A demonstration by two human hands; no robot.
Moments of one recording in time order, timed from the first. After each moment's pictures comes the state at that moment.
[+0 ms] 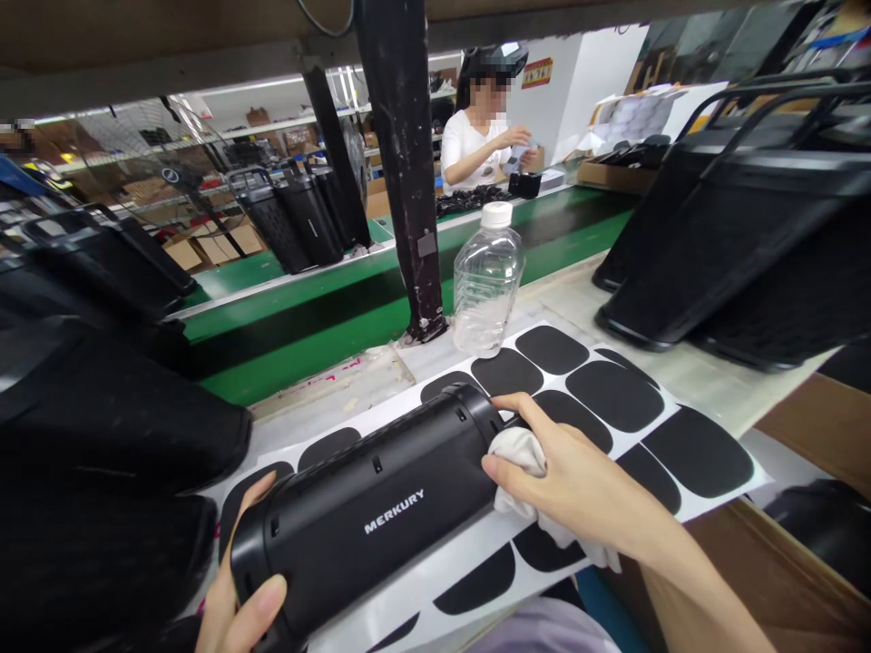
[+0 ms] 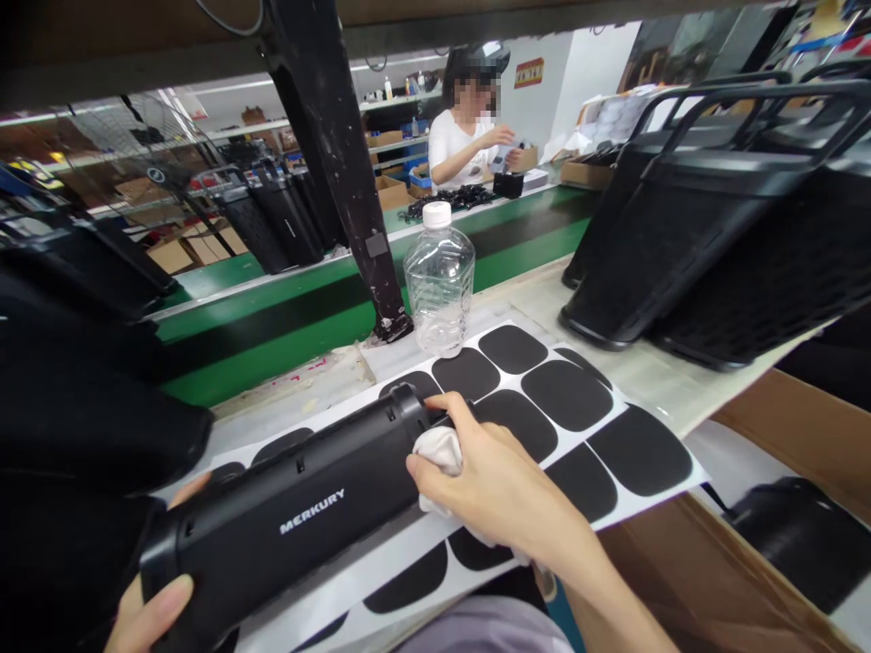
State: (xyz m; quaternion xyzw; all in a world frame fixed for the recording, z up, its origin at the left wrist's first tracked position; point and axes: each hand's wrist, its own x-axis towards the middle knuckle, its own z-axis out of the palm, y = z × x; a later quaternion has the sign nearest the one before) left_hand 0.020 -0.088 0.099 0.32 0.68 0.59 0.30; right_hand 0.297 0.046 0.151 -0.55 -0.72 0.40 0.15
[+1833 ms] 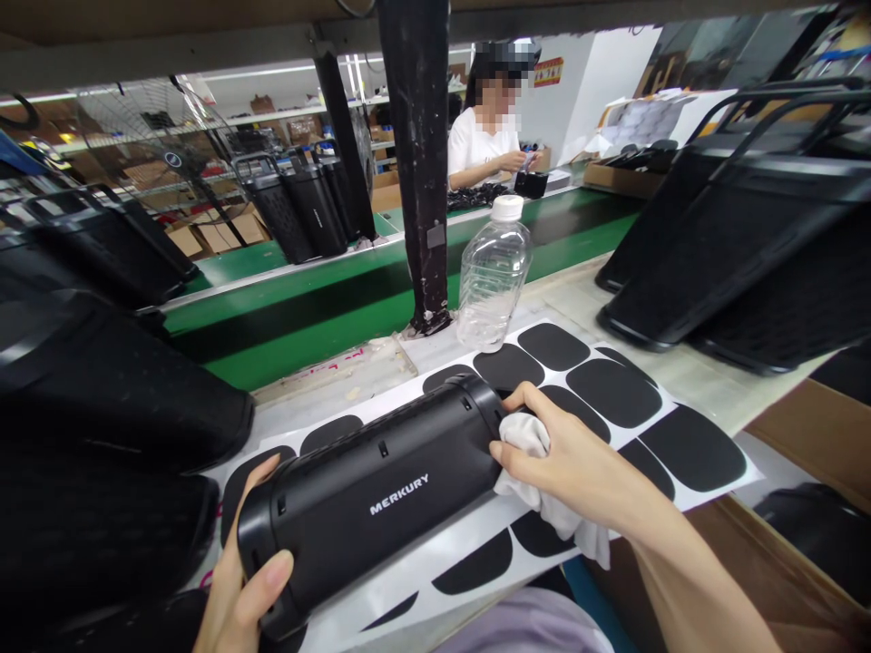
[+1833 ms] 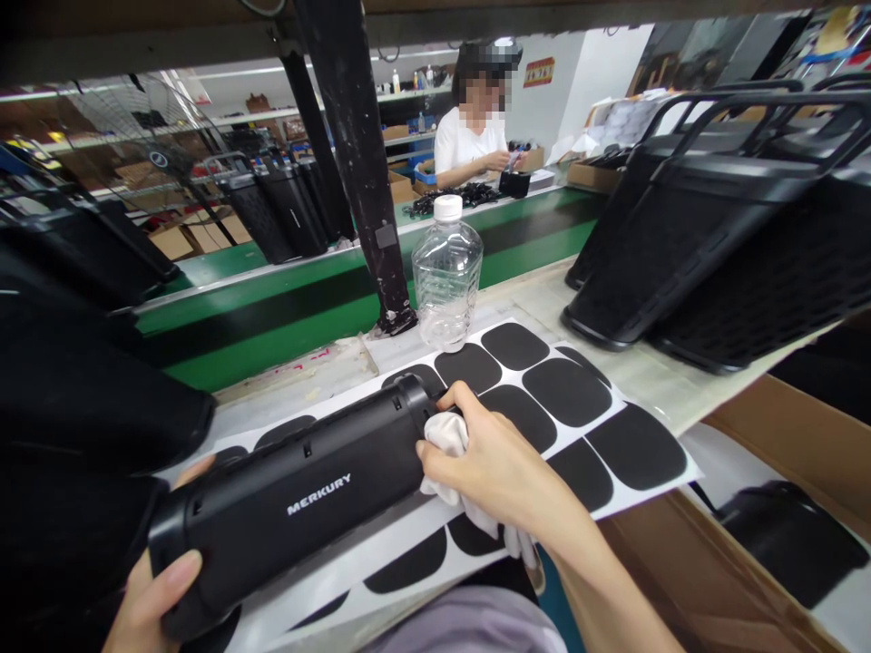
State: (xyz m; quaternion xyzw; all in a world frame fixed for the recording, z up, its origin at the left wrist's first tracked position) left_hand 0.023 -0.090 0.101 0.31 0.68 0.58 0.31; right_hand 0.291 0.048 0.159 -0.55 -0.70 0.42 0.18
